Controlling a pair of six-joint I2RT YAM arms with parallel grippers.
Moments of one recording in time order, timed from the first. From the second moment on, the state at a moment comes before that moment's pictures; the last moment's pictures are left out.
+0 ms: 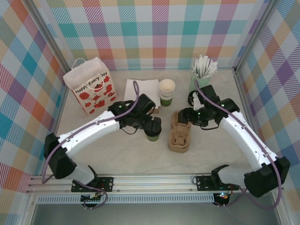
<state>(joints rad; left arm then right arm) -0.82 1.42 1.29 -0.92 -0.02 -0.64 0.47 1.29 1.26 -1.10 -0.32 0.46</state>
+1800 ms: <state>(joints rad) -0.73 1.42 1.03 -0.68 0.12 -0.79 0.67 1.78 1.50 -1.10 -0.35 0.51</state>
